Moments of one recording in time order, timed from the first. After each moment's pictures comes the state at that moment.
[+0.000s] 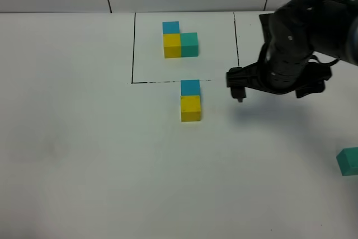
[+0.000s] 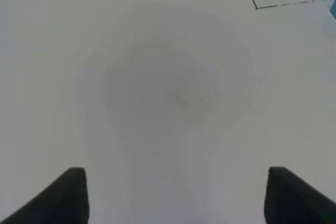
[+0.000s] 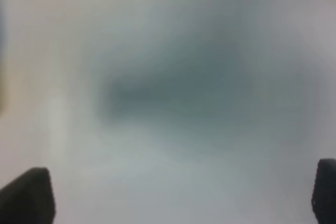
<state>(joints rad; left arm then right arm) -0.02 -0.01 -0.51 -0.08 1.06 0.11 0.45 1.80 -1.26 -0.20 0.87 0.52</state>
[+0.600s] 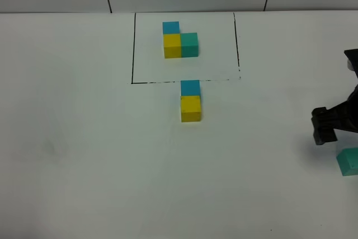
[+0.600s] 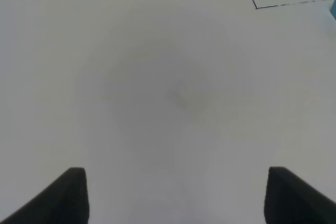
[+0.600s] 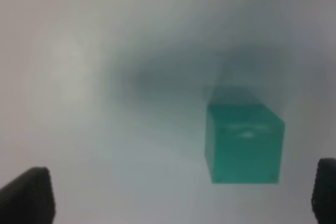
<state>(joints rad) -0.02 -0.01 -0.51 -0.08 1.06 0.11 0.12 1.49 -0.86 -0.06 0.85 0.04</state>
